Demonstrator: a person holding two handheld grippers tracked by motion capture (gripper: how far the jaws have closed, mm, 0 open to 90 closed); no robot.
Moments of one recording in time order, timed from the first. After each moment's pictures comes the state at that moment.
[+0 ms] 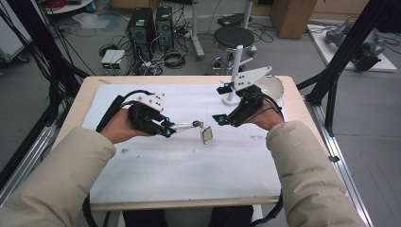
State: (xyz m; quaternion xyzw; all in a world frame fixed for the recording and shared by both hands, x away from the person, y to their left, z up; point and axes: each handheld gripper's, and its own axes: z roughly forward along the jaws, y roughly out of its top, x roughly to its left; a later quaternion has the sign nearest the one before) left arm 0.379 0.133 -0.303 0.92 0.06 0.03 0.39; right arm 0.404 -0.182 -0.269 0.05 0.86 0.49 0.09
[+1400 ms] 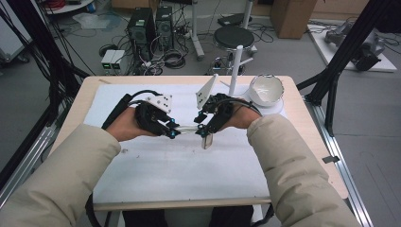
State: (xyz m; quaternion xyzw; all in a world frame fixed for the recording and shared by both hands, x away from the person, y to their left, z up) left arm 0.382 0.118 -0.304 0.93 0.04 0.02 0.37; right arm 0.408 -0.108 -0.291 -0.05 0.96 0.29 0.00
